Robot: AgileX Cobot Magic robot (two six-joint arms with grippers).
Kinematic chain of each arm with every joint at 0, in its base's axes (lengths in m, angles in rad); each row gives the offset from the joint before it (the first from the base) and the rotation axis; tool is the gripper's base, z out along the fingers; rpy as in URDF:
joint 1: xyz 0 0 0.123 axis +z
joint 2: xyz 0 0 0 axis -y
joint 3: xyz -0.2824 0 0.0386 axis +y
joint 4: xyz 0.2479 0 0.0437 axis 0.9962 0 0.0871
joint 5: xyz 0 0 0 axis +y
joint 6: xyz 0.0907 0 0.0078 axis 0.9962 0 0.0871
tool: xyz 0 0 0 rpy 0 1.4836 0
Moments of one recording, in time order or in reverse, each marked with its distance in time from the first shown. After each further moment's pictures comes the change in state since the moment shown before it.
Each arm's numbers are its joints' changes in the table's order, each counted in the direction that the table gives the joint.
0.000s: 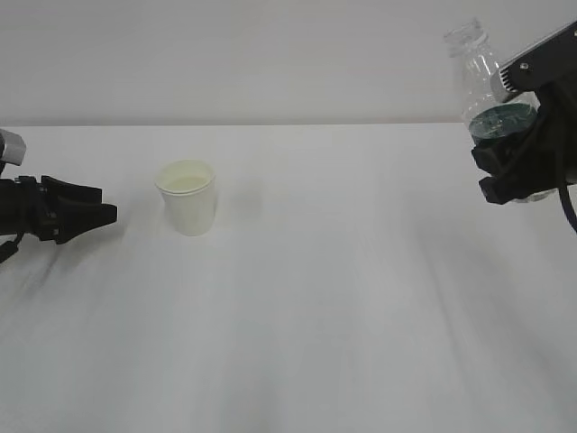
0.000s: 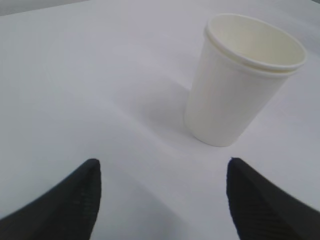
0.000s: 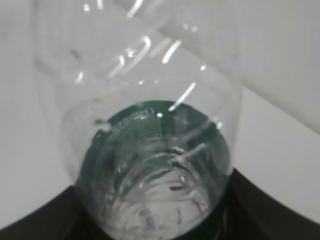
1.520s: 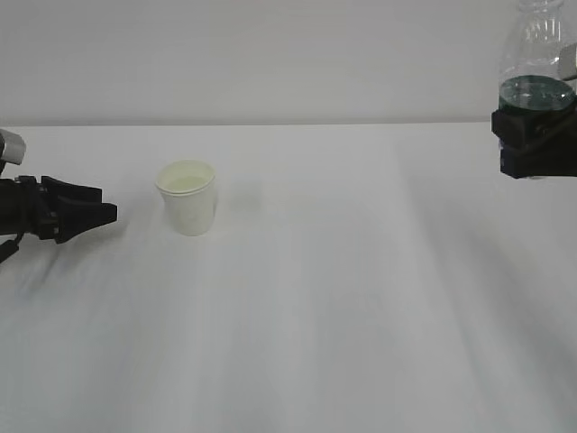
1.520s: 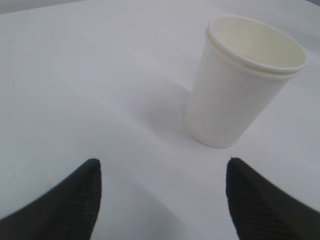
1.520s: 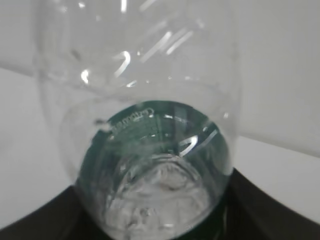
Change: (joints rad) left arm 0.000 0.000 0.000 0.000 0.000 -0.013; right arm -0.138 0.000 0.146 1.645 -0.515 -1.476
